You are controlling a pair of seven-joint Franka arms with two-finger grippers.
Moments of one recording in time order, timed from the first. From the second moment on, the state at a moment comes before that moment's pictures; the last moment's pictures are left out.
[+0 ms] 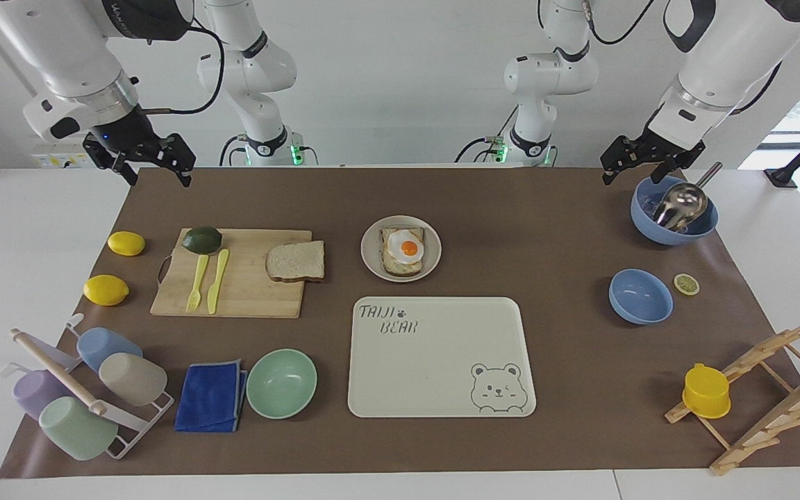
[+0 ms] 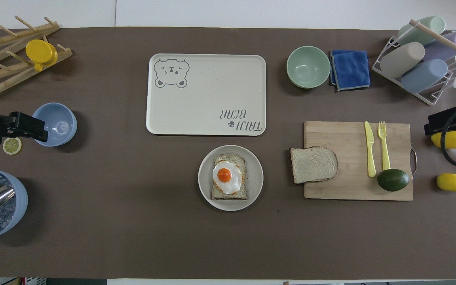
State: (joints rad) left arm -0.03 -0.03 -0.07 -1.59 -0.03 1.46 -0.06; right arm 0.10 -0.03 -0.15 -1.59 0.00 1.49 0.01
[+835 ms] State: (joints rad) left arm -0.03 -0.03 -0.07 -1.59 -0.03 1.46 -0.06; right arm 0.17 -0.03 -0.15 -1.65 0.00 1.53 0.01
